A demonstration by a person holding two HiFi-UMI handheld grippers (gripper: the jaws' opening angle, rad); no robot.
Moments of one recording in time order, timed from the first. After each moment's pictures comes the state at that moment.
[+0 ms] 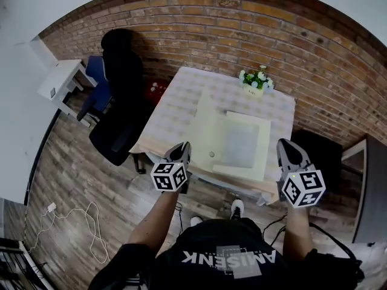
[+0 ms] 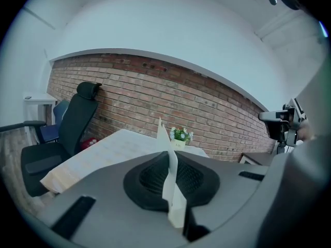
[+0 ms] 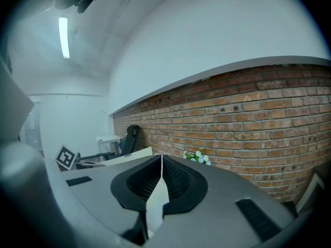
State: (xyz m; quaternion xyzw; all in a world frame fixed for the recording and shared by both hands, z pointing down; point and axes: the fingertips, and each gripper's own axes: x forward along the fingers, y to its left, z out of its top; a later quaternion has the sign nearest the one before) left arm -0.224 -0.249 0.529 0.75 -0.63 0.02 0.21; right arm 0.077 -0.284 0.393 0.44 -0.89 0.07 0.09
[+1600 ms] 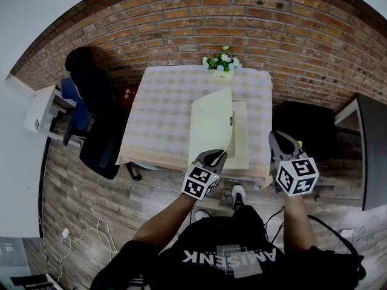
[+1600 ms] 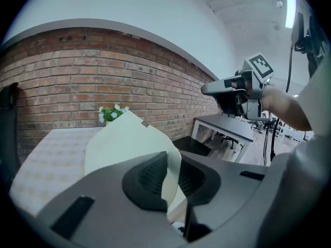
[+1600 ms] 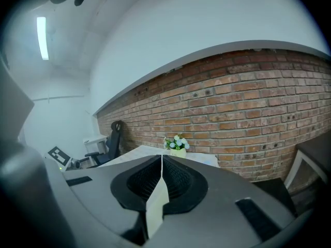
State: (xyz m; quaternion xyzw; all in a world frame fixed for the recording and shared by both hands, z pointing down) left arm 0.032 -0.255 0.572 0.89 -0.38 0.18 0.15; right arm 0.173 -0.298 0.454 0.50 -0.85 0.14 0.10
